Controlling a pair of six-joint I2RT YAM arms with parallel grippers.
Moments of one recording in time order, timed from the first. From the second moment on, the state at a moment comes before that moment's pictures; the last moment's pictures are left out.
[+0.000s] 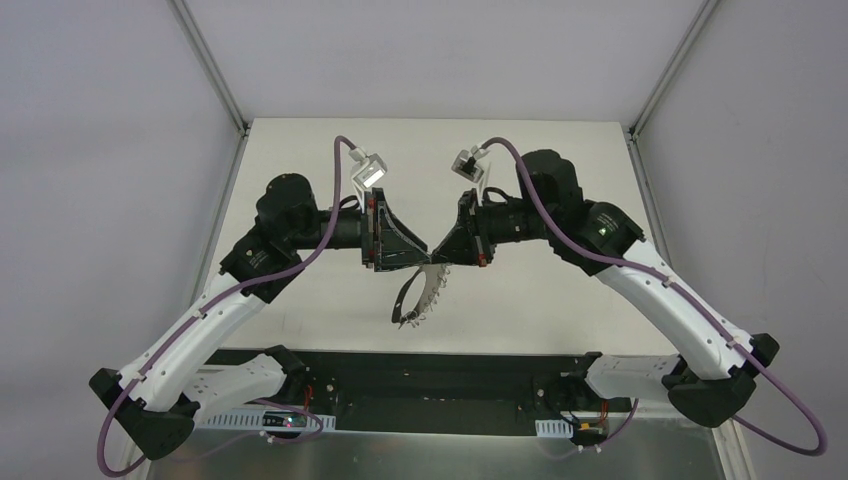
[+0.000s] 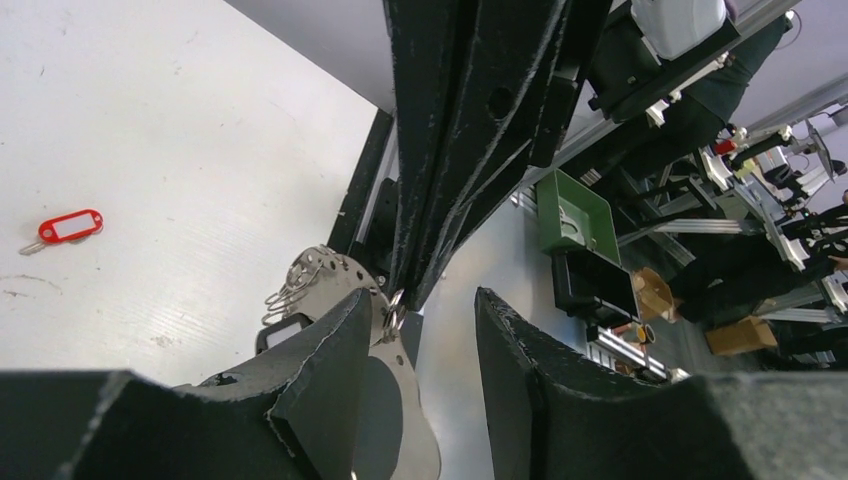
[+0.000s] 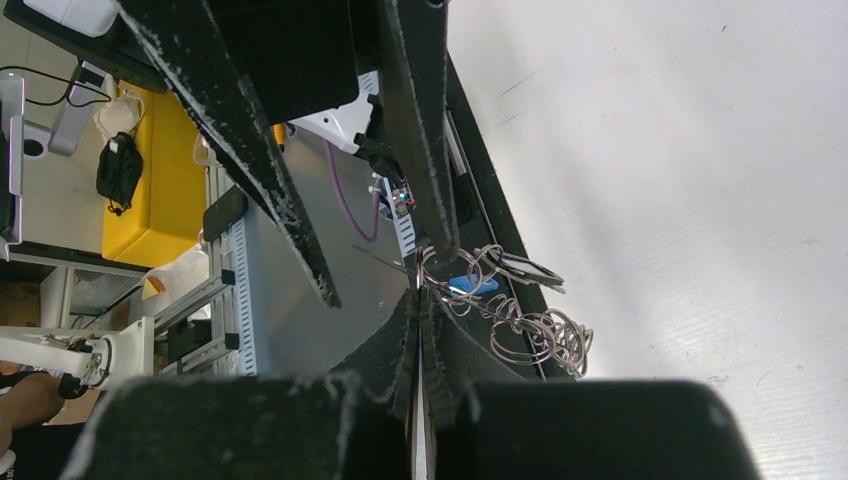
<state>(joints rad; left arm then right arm) -0.66 0.96 1.10 -0.19 0.77 -0.60 0.82 1.20 1.46 -0.70 -0.67 0.32</state>
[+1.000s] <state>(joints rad) -0.65 0.95 1.09 -0.17 0.81 -0.60 0.83 1.21 1.48 -0.70 -0.67 0.33</state>
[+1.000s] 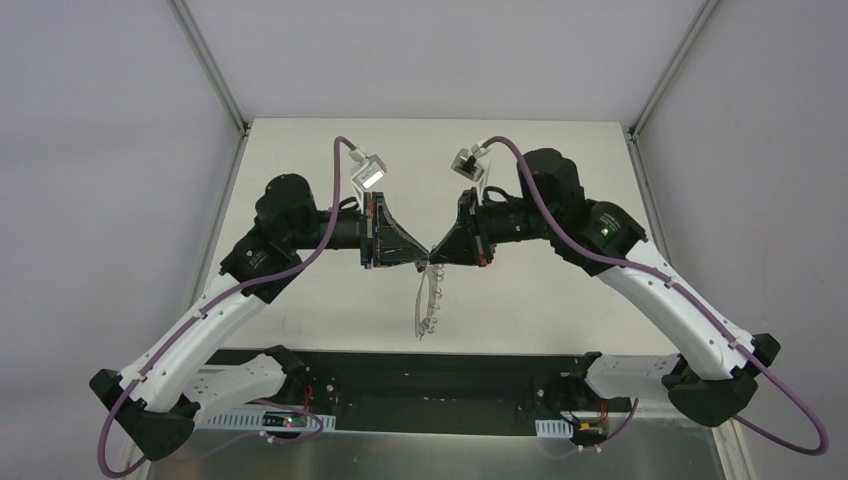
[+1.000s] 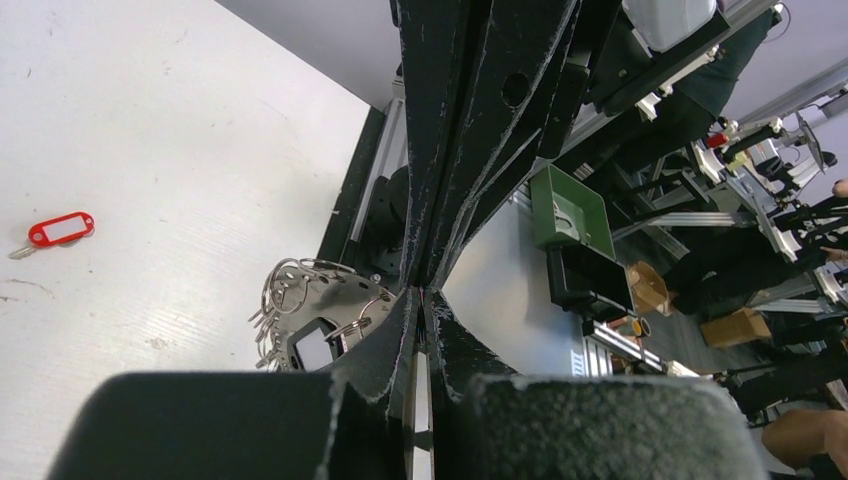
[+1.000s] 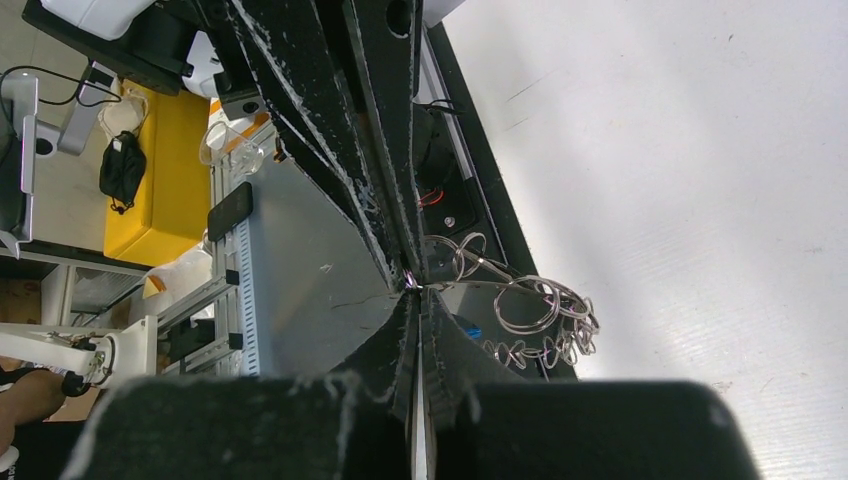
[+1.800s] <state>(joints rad) -0.65 0.94 1.06 -0.04 0.84 -0.62 0.83 1.05 1.43 -0.69 -0.61 0.31</state>
